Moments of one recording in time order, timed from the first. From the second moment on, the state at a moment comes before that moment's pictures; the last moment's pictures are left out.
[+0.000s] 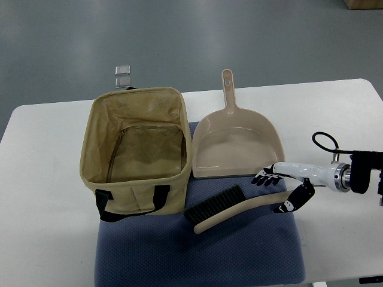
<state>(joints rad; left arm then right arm) 0.02 0.00 -0.07 -0.36 -0.08 -0.01 0.14 0.45 -0.79 0.61 1.63 -1.32 0.32 -0.14</state>
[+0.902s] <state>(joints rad) 0.02 0.00 -0.07 -0.35 -0.08 -0.01 0.14 0.42 -0.73 0.61 1.58 -1.39 0.32 -0.12</state>
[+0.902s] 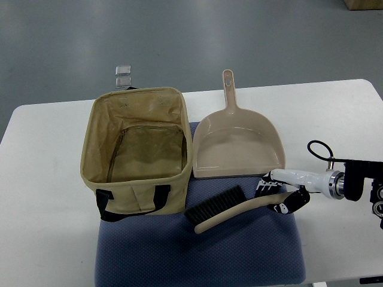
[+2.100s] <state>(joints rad) 0.02 0.00 -0.07 -0.35 -0.08 -0.01 0.14 0.68 -1.02 0.88 1.61 -1.16 0.44 -0.09</state>
